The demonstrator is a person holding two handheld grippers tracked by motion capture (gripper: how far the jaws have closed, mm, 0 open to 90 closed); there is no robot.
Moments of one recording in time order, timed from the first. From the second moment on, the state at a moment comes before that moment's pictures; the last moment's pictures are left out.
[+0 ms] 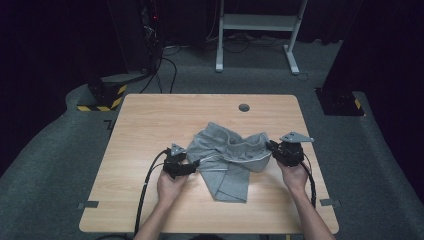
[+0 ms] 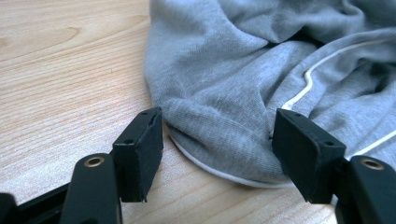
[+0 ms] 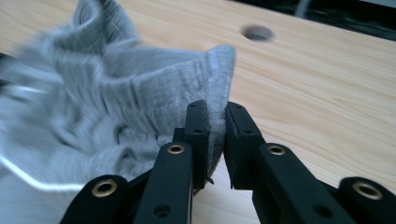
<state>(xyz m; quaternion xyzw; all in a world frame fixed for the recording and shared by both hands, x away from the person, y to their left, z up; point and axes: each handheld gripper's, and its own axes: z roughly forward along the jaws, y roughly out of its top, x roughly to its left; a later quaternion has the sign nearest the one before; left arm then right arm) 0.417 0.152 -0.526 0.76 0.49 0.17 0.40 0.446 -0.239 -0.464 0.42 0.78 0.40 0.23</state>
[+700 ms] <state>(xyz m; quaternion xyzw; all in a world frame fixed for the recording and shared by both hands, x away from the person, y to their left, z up) 0.417 0.152 -0.526 0.75 0.50 0.17 0.40 0.429 -0.211 -0.458 0.39 0.81 0.41 0.18</state>
